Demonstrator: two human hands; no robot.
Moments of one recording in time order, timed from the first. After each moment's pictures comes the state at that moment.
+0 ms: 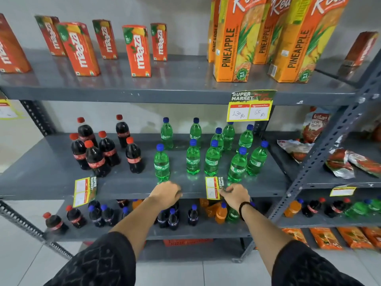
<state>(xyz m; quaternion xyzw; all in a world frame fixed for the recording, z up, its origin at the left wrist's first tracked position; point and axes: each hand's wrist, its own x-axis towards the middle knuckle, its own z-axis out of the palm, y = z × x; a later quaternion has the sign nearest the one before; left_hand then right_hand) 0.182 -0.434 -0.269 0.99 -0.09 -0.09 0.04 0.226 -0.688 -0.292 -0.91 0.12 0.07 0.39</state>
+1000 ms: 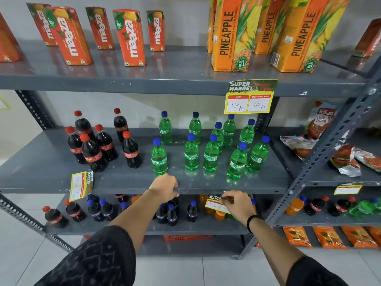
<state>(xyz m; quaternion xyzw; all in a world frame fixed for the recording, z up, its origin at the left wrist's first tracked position) 0.203 -0.436 -0.286 0.99 -0.02 -0.10 0.10 0.206 -0.718 -0.320 -0.93 -0.10 0.03 0.35</state>
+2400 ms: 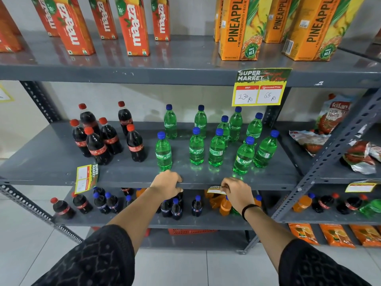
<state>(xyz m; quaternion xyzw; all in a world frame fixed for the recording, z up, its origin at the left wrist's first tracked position) 0.194 -0.433 -0.292 0.99 -0.01 -0.08 0.09 0.223 -0.695 -0.319 -0.96 -0.18 -0.05 0.22</state>
